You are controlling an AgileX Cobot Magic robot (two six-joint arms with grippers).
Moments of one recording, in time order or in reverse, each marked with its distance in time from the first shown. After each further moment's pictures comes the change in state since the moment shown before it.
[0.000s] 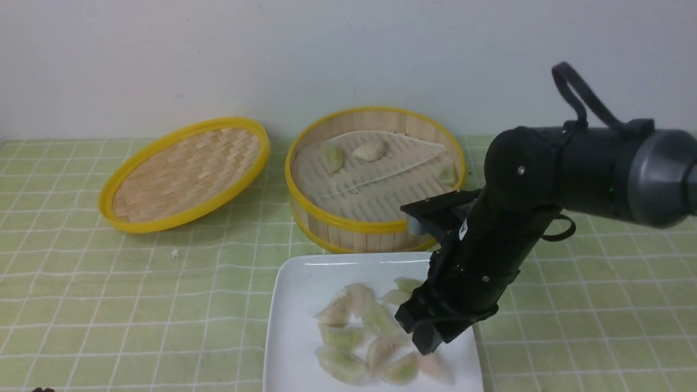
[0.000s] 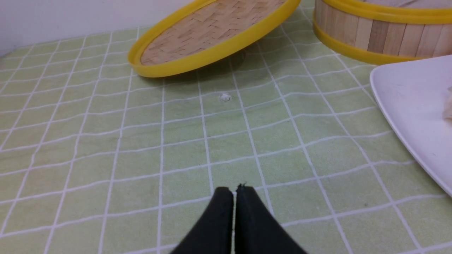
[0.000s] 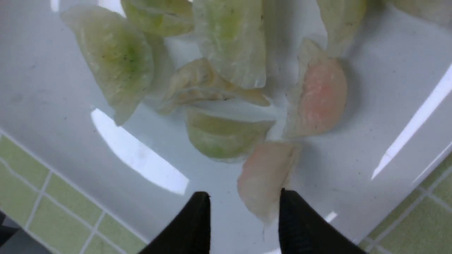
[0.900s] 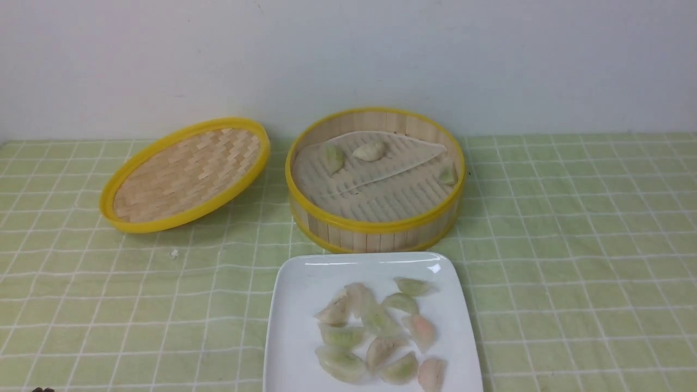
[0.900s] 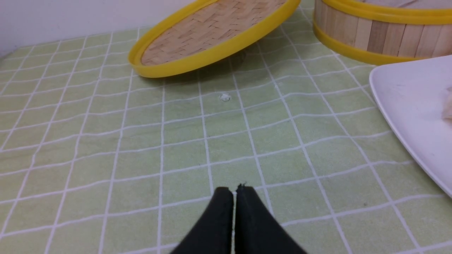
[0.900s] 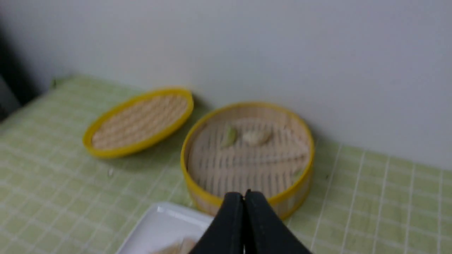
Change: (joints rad) right arm 0.000 -1.133 0.087 -0.479 -0.129 0.415; left arm 0.000 0.000 0.000 0.000 0.000 0.000
